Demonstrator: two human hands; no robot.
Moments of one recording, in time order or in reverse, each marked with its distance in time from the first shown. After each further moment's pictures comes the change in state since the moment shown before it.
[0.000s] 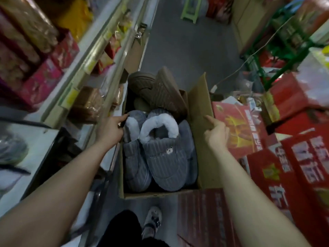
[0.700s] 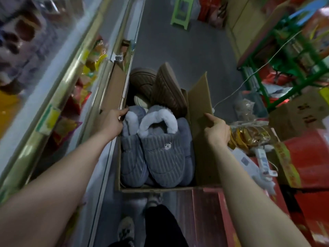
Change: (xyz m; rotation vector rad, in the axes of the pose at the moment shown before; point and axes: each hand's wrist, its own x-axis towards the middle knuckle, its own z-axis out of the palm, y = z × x) left_hand 0.495 0.110 0.015 0.004 -0.095 0.004; right_hand 0.430 -0.204 0.037 0.016 0.050 0.079
